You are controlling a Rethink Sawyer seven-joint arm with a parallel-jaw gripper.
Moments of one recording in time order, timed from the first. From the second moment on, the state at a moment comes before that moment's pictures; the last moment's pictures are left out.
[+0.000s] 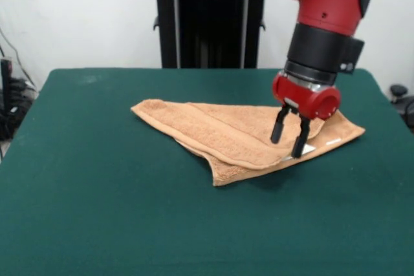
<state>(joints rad) 0.23 -0.42 -0.28 1.55 -0.10 0.19 3.12</state>
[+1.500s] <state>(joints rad) 0.32 -0.29 -0.37 1.51 -0.08 0.19 3.12</state>
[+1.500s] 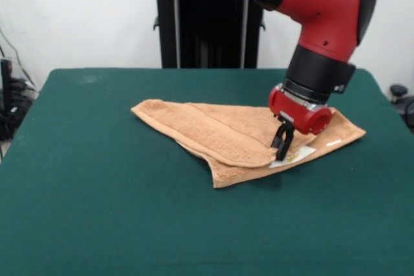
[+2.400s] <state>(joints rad) 0.25 -0.54 -0.28 1.80 -0.08 0.27 3.12</state>
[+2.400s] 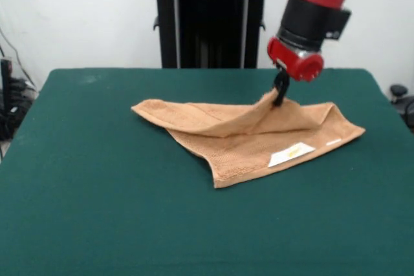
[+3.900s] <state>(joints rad) 0.11 -0.60 0.19 2.24 0.09 0.28 3.12</state>
